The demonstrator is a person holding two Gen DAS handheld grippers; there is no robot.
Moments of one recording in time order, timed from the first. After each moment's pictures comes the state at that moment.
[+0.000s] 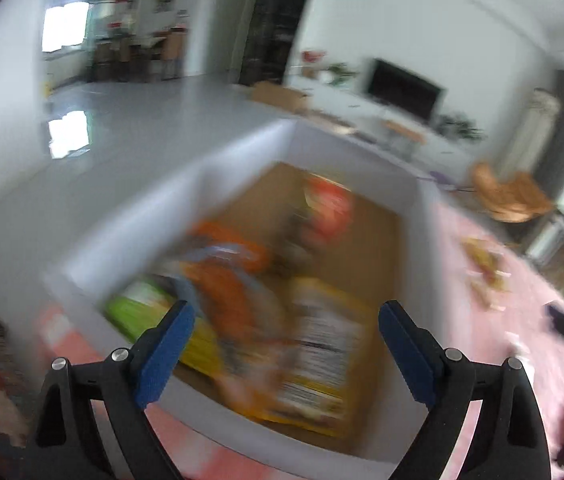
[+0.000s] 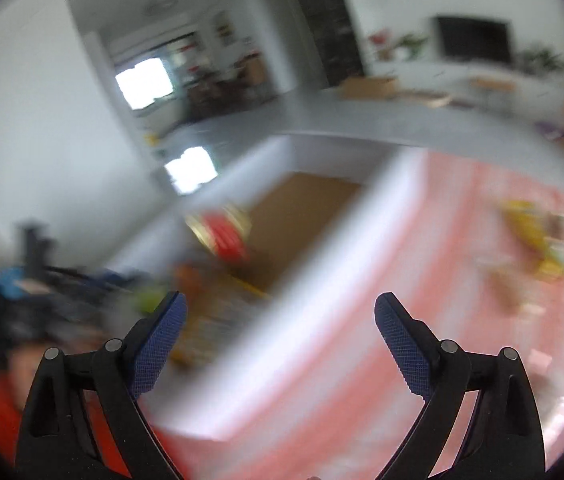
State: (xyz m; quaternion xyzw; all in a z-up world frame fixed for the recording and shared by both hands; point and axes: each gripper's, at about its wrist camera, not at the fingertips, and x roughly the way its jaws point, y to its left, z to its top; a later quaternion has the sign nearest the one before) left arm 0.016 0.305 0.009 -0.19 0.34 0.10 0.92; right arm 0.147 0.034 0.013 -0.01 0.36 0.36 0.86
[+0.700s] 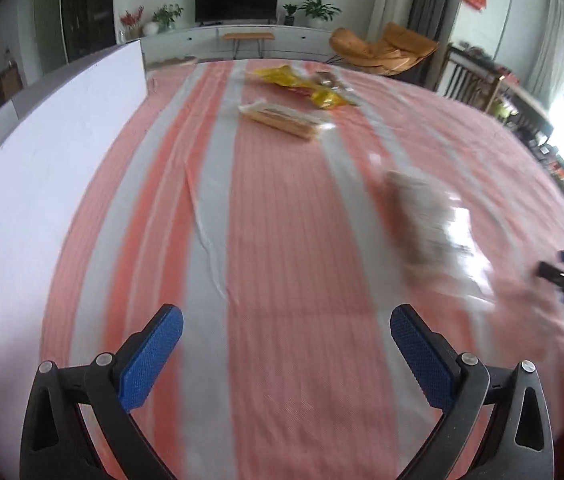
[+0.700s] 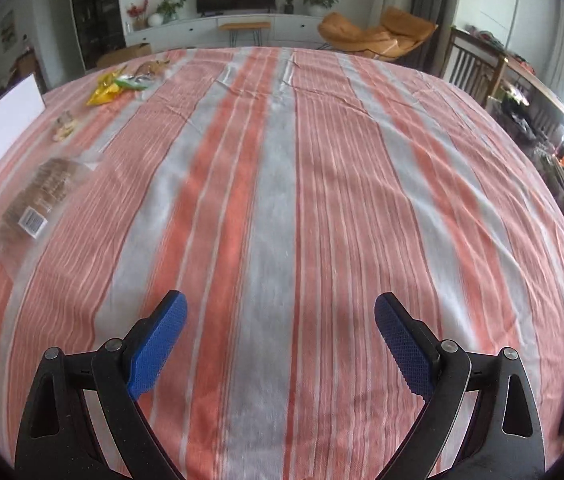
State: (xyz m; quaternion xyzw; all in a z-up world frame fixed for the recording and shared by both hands) left arm 0.131 0.026 -0.108 -0.01 0.46 -0.09 0.89; right arm 0.113 -0.325 -0.114 -0.03 0.45 -0.01 0.89
